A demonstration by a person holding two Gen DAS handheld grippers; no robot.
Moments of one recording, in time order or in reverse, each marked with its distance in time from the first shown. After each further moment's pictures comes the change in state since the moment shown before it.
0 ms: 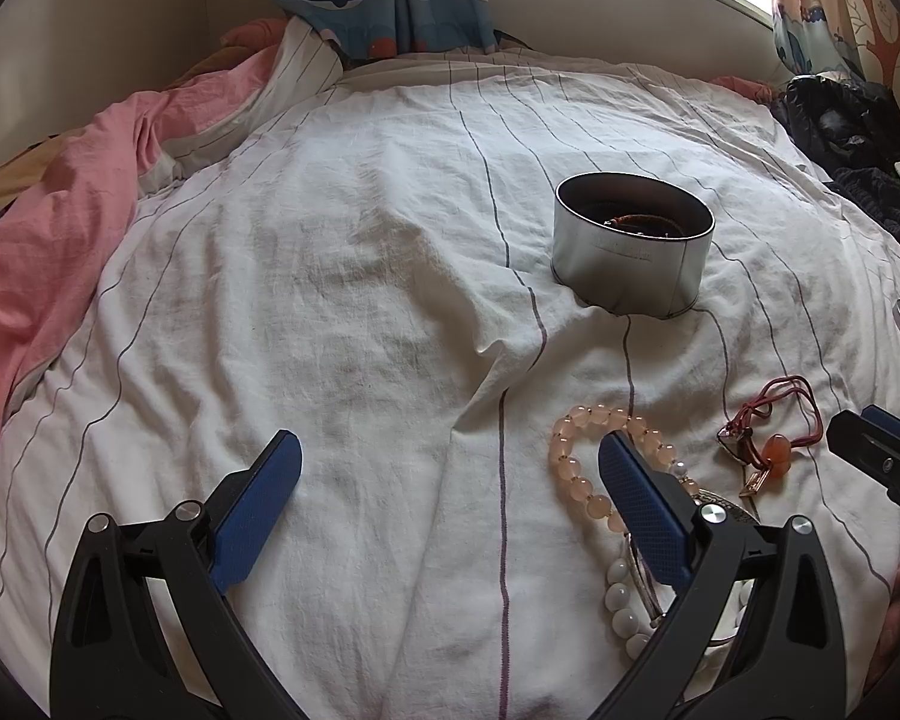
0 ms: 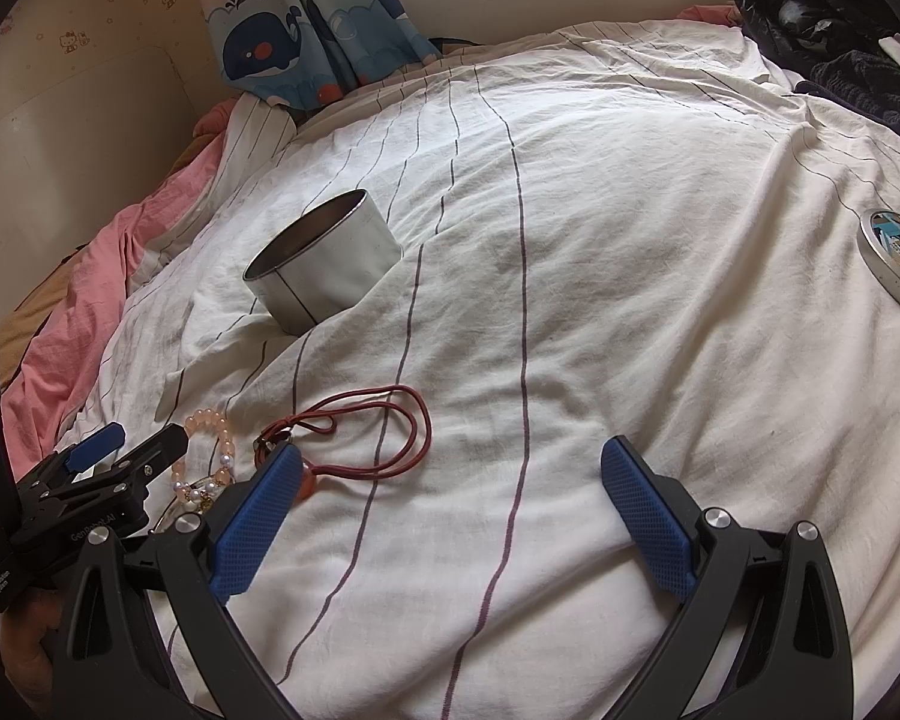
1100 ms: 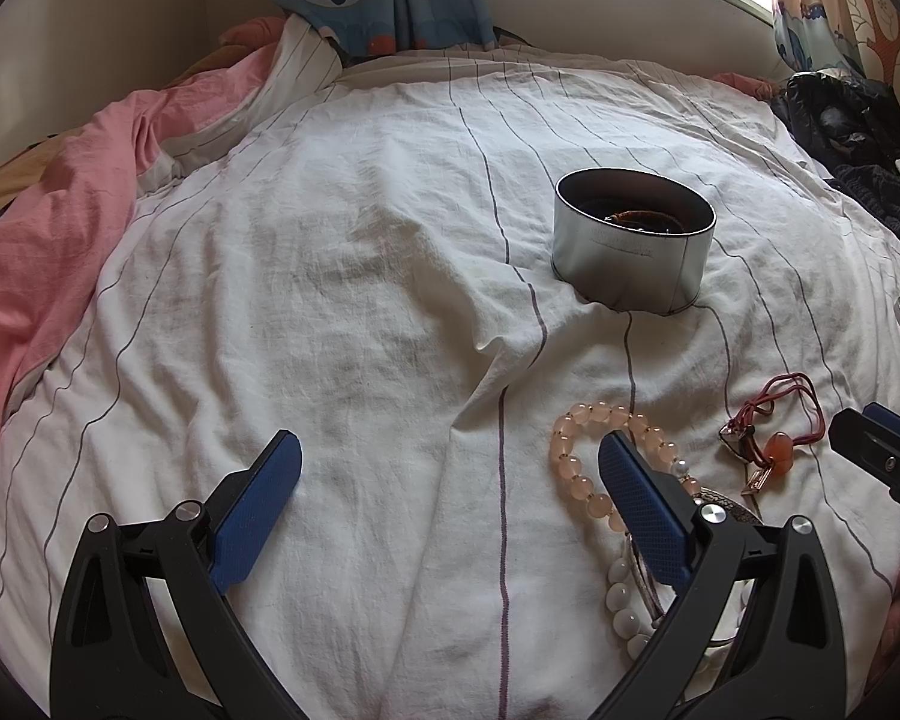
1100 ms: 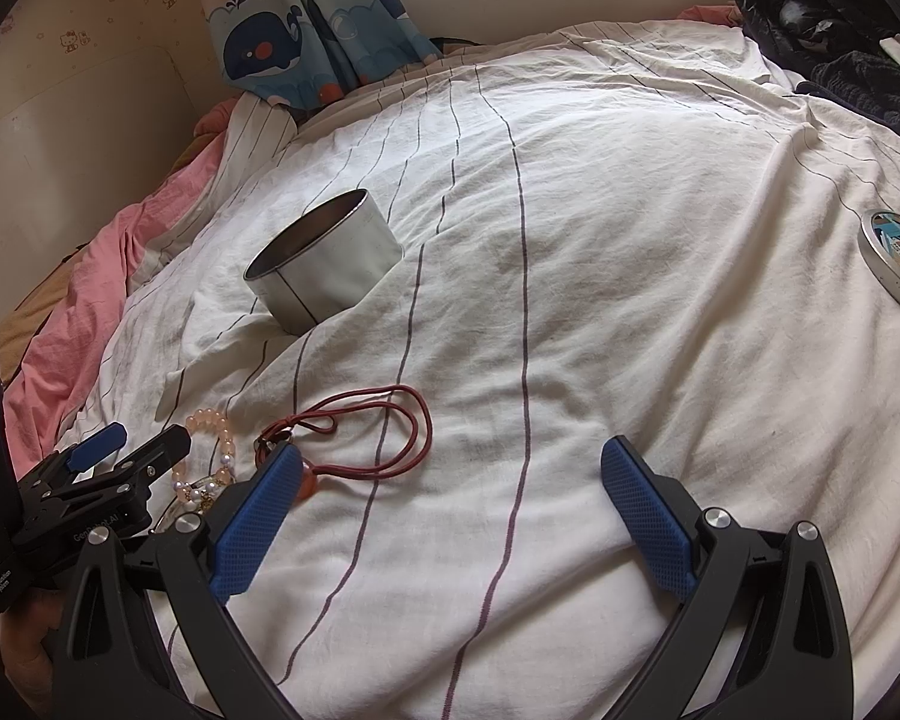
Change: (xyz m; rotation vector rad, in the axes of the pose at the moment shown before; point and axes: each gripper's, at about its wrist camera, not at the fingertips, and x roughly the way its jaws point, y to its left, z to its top) left arm 0.001 0.000 0.000 0.004 0.004 0.003; right arm 0.000 0.000 0.000 0.000 0.000 -0.001
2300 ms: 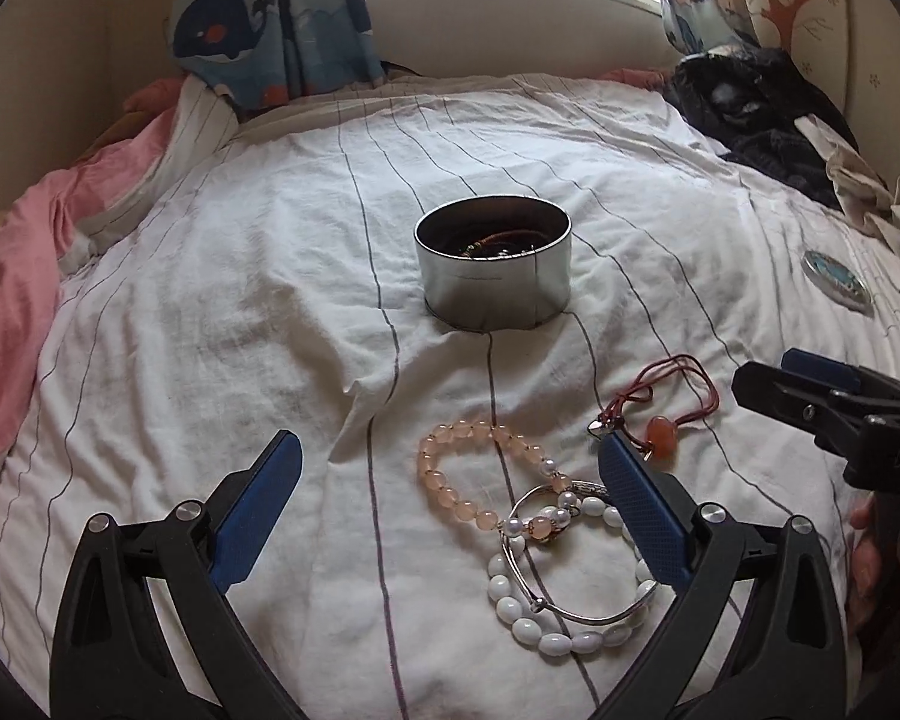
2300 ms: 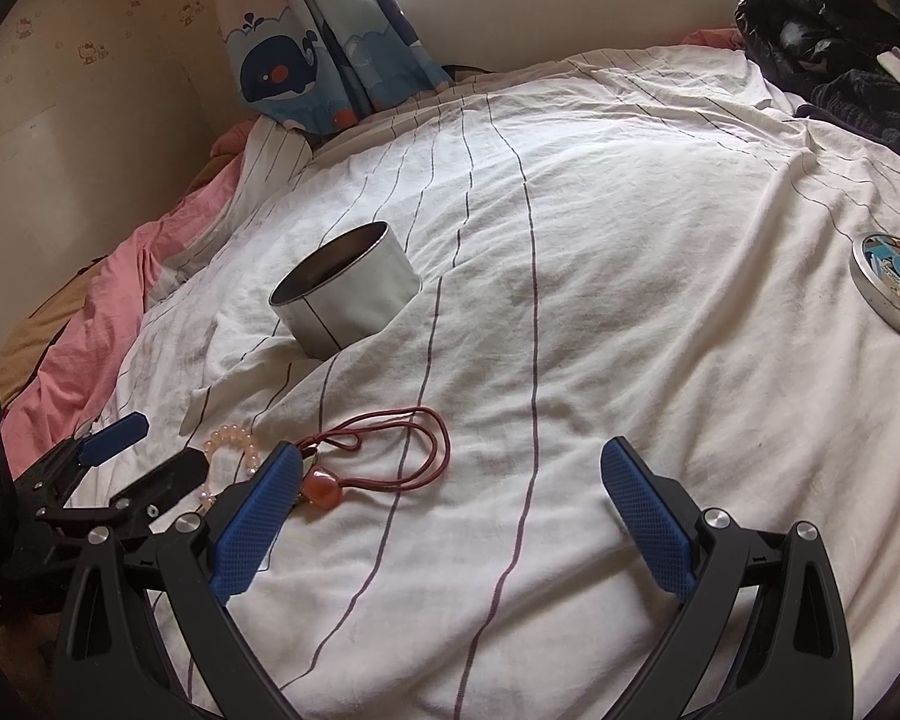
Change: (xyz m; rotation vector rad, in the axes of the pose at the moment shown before) left arm -0.042 -0.002 -0.018 0.193 -0.058 -0.180; right arm -0.013 0.002 -0.001 -0.012 -0.064 0.026
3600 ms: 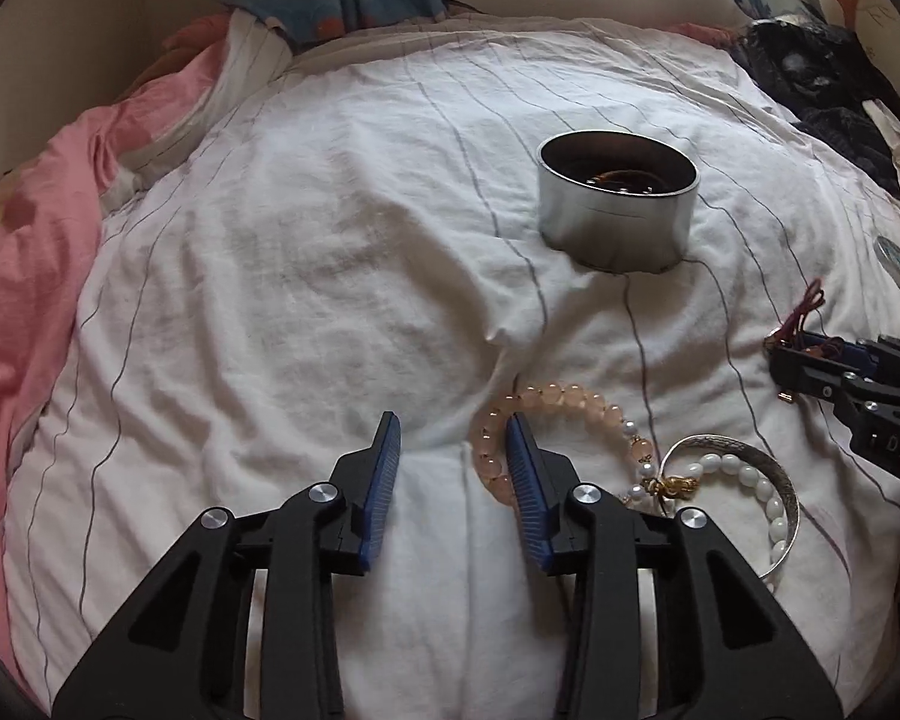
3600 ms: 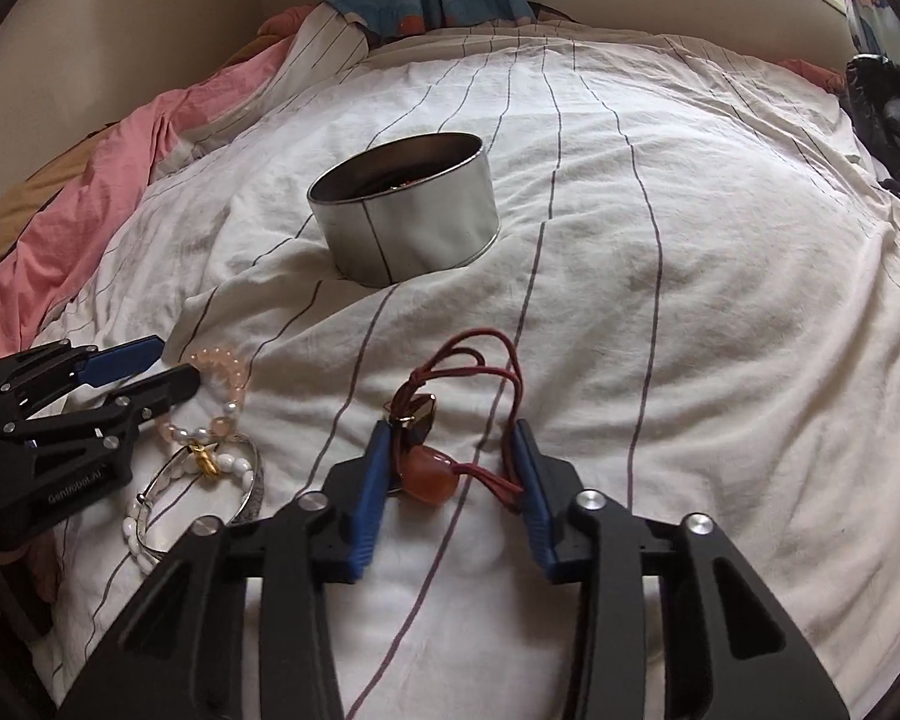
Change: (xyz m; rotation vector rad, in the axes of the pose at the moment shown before) left arm 0.020 0.032 0.013 -0.093 0.160 0.131; right arm 0.041 0.035 0.006 -0.220 0.179 -0.019
